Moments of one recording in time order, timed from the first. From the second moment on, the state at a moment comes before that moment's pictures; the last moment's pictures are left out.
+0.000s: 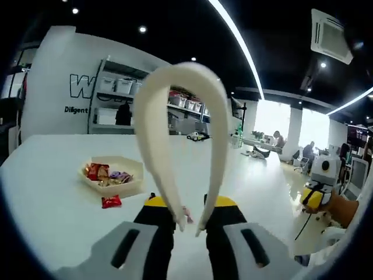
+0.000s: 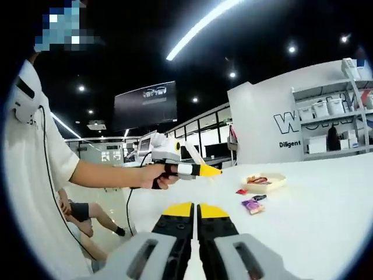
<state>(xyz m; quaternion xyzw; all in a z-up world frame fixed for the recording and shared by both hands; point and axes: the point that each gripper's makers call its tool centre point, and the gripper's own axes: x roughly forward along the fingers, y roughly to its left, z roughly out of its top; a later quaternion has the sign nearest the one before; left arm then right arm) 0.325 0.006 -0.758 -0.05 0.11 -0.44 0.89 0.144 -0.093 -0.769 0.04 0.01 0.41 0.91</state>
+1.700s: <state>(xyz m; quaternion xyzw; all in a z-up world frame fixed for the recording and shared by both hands) 0.434 -0.065 -0.819 0.04 0.12 -0.40 0.91 0.138 -0.111 -0.802 -0.05 0.06 0.36 0.93</state>
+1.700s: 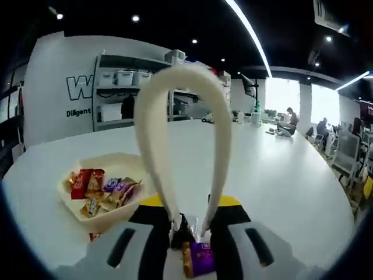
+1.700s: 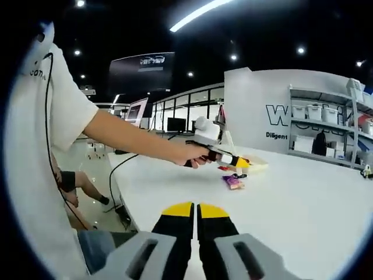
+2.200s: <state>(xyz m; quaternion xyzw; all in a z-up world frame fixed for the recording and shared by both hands) 0.442 -0.061 -0.834 0.02 0.15 -0.34 0.93 0.138 -0.118 -0.809 -0.06 0.07 0.36 0.93</state>
